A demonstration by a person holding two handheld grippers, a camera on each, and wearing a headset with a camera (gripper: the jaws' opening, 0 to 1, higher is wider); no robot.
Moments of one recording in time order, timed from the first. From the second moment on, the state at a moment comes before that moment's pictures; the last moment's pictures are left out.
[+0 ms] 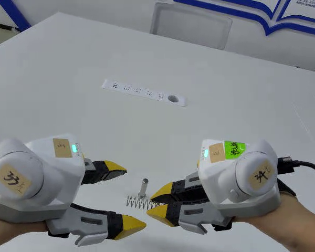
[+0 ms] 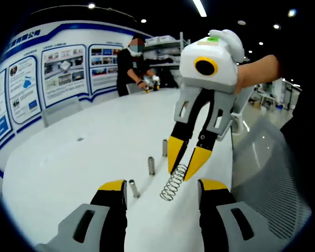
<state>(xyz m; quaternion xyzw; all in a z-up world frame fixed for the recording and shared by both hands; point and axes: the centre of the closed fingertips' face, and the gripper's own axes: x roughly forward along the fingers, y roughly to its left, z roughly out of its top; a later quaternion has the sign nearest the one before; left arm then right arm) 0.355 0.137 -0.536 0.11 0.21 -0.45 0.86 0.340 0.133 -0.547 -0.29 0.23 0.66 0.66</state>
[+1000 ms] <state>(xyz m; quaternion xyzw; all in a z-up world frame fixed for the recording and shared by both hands) 0.326 0.125 -0.537 0.17 0.21 -0.54 0.80 0.327 0.131 -0.534 -0.31 0.21 0.67 0.64</state>
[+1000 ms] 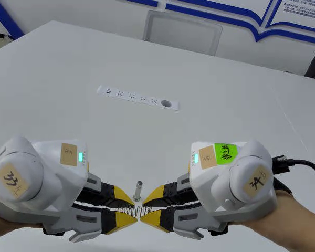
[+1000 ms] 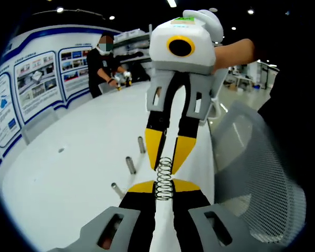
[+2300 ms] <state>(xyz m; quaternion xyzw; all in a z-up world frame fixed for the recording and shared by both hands) 0.329 0.123 -0.525 0.19 0.19 -0.55 0.79 0.326 0.131 -0.510 -0.25 0.20 0.69 0.65</state>
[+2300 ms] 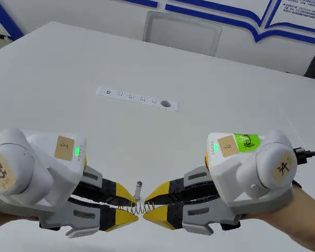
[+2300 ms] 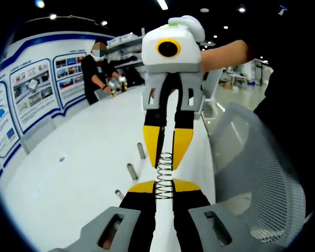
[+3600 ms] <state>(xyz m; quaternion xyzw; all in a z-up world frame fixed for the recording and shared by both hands) 0.350 0.124 -0.518 0.17 0.19 -0.51 0.82 0.339 0.157 -0.478 -0.19 0.17 0.69 0.67</state>
